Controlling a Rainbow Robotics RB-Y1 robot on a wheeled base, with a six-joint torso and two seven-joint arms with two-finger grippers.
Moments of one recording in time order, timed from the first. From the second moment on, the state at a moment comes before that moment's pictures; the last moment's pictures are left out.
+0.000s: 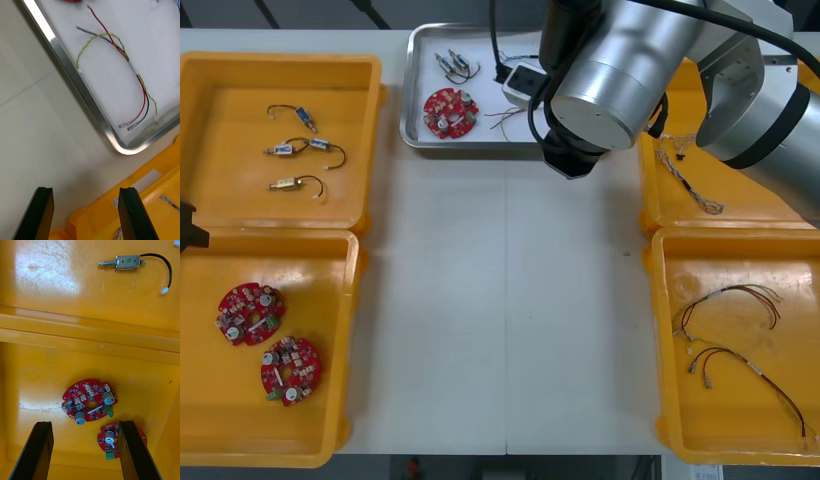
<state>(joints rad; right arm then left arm) -1.13 -0.61 0.75 -1.71 -0.62 1.64 1.52 -0.09 1.34 0.06 -2.07 1.15 1.40 -0.90</state>
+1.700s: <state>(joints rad) -0.26 -0.99 -0.19 -2.02 -0.99 1.81 1.02 -0.09 1.34 0.06 -2.07 1.15 1.40 -0.90</state>
